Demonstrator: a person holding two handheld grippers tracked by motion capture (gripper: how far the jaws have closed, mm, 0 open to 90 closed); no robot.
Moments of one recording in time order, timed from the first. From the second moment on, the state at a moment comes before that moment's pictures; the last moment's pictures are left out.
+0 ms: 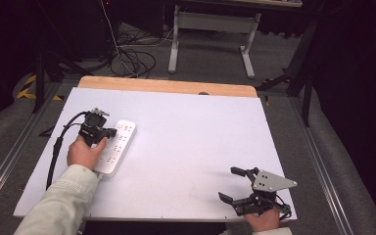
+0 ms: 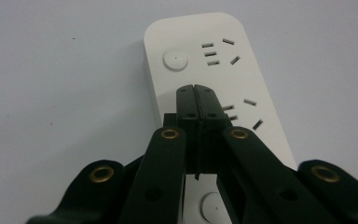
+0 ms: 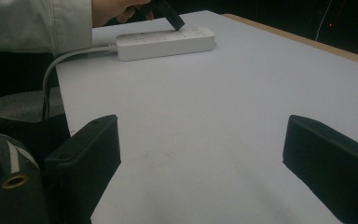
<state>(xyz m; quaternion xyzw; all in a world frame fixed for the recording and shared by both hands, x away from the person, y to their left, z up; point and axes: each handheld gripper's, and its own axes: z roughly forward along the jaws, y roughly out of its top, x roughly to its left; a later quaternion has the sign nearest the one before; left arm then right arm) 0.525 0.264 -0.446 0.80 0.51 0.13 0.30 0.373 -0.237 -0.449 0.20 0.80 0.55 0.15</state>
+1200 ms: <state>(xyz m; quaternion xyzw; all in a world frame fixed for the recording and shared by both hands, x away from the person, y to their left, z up) 0.536 0.244 -0.435 0.82 0.52 0.13 0.21 0.373 -0.239 -0.448 0.20 0.80 0.55 0.14</state>
